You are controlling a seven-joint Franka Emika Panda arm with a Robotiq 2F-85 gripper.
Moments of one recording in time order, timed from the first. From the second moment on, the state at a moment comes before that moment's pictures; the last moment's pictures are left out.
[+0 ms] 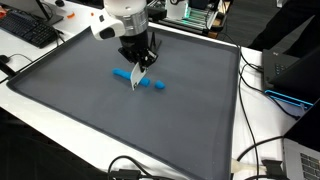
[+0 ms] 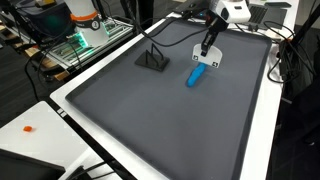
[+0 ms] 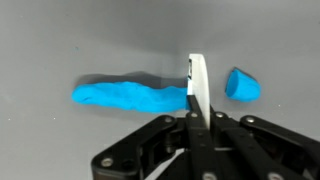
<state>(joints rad) 0.13 0.55 0.04 -1.72 -0.03 2.15 0.11</state>
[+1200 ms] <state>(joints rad) 0.14 0.58 0.04 -1.71 -0.05 2.16 0.09</state>
